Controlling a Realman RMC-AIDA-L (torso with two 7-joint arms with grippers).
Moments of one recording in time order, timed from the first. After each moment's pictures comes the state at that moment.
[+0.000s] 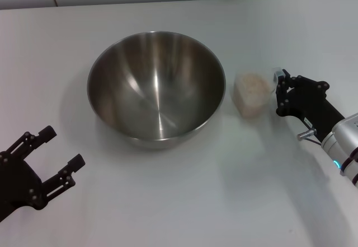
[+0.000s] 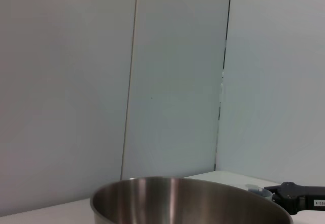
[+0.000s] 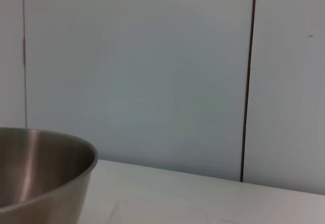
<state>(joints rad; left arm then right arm) -0.16 -2.05 0.64 0.27 1.63 1.72 -0.66 0.45 2.09 -0.18 0.21 -1.47 -1.16 0.06</state>
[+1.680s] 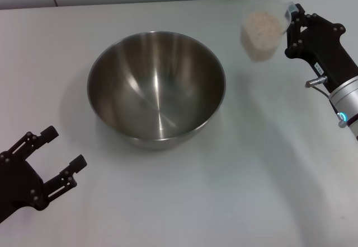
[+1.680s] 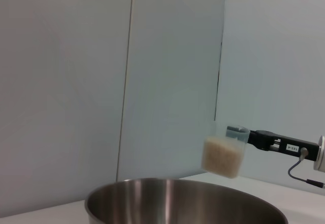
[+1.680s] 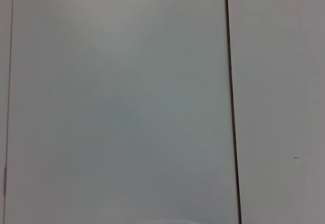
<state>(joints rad) -0.16 -2.05 0.65 0.27 1.63 1.72 -0.65 0.54 2.09 -0.09 0.15 -1.47 -1.34 0.18</state>
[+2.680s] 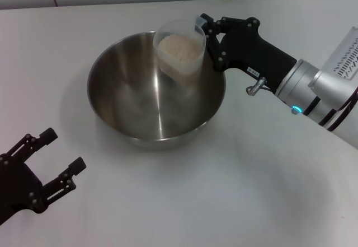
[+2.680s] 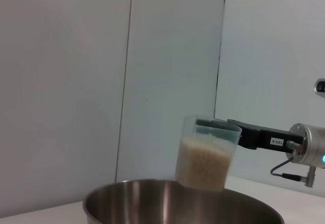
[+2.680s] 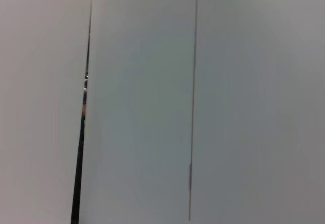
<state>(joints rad) -0.15 -2.05 0.65 0.27 1.63 1.73 -0.65 0.69 2.08 -0.09 0.10 -1.88 -1.34 0.34</state>
